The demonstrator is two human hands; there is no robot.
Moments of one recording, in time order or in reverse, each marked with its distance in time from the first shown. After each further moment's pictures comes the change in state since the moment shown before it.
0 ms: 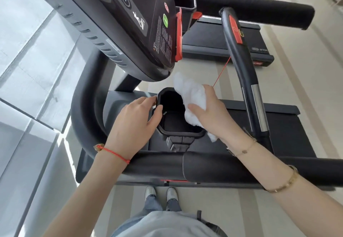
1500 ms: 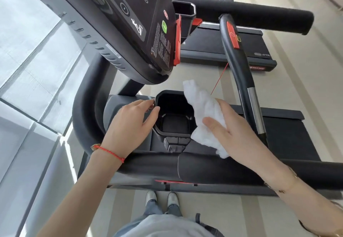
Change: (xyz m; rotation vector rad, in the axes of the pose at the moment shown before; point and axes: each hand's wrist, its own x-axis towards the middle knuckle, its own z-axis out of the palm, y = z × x) left_hand -0.001 -0.007 0.004 0.024 0.013 -0.015; right_hand -0.054 0.013 -0.036 -0.083 -0.032 -0.151
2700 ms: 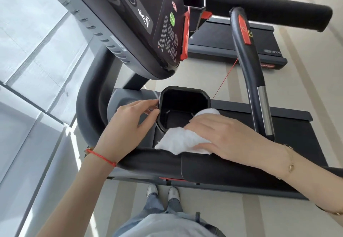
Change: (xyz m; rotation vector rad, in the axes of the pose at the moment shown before) left_hand -0.016 -0.006 -0.012 -0.138 -0.015 0.005; right_hand 0.014 -0.005 0.002 -0.705 -0.287 -0.670
